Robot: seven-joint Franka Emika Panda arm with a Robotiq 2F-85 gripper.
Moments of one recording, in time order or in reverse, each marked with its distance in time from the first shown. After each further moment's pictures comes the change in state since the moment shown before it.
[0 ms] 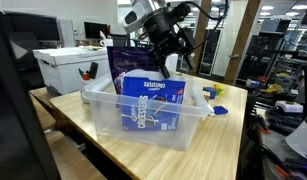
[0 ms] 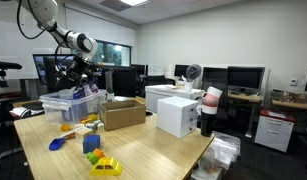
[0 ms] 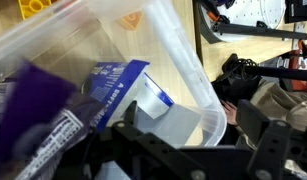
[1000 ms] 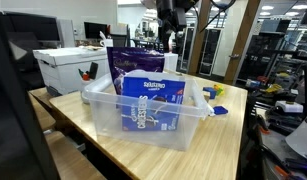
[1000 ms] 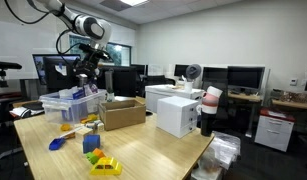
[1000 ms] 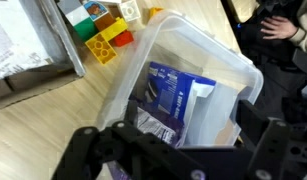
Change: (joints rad) arm -0.096 -0.184 -0.153 -0.088 0.148 0.164 0.201
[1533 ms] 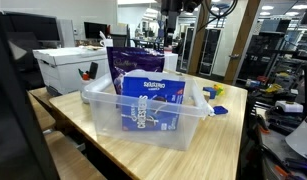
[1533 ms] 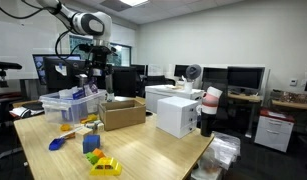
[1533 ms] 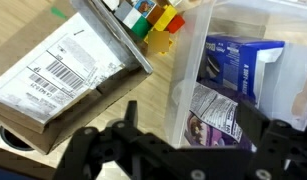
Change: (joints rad) arm -0.008 -0.097 -0.059 -0.131 -0.067 0.280 0.274
